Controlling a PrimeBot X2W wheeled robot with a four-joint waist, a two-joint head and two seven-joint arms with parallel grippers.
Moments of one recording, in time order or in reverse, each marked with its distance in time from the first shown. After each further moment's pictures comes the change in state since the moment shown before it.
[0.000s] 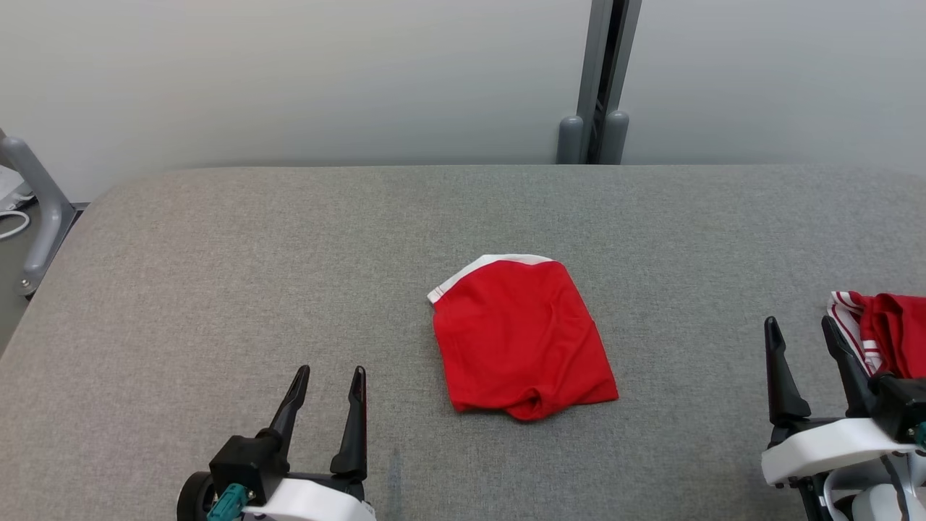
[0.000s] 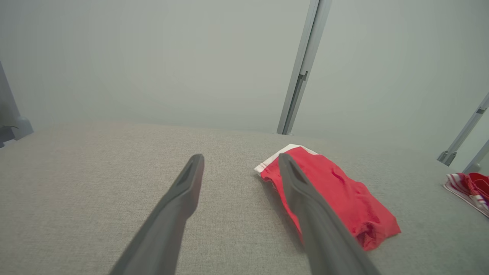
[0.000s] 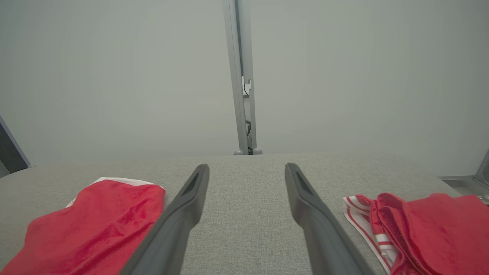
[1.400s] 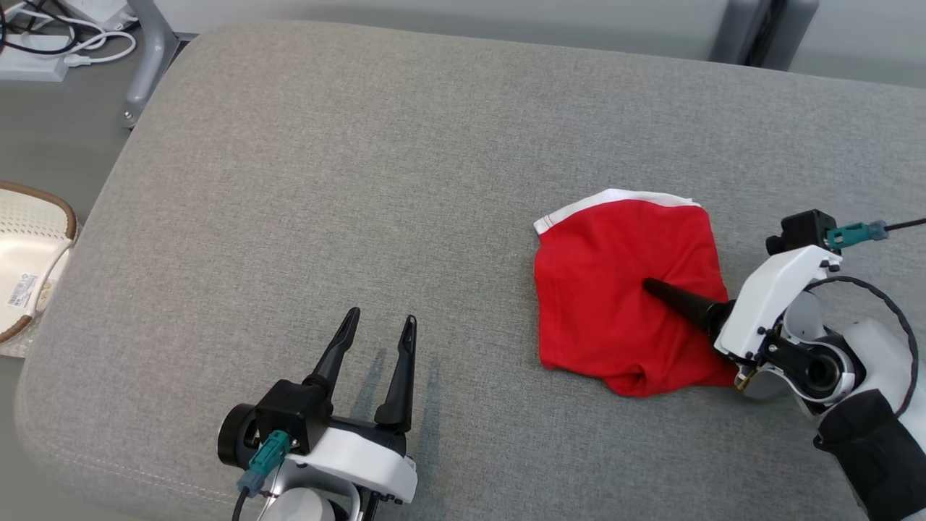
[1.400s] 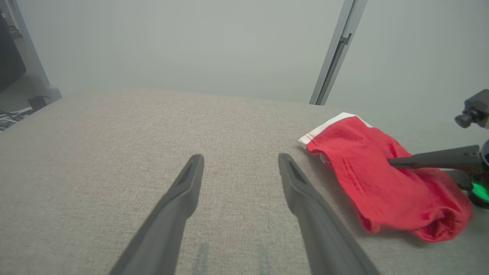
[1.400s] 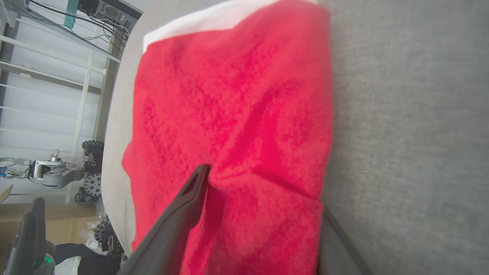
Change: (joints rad) left arm -0.144 0.000 -0.119 0.014 -0.017 0.008 0.000; right arm -0.500 -0.215 0.547 0.337 0.996 0.000 0.721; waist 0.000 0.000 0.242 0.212
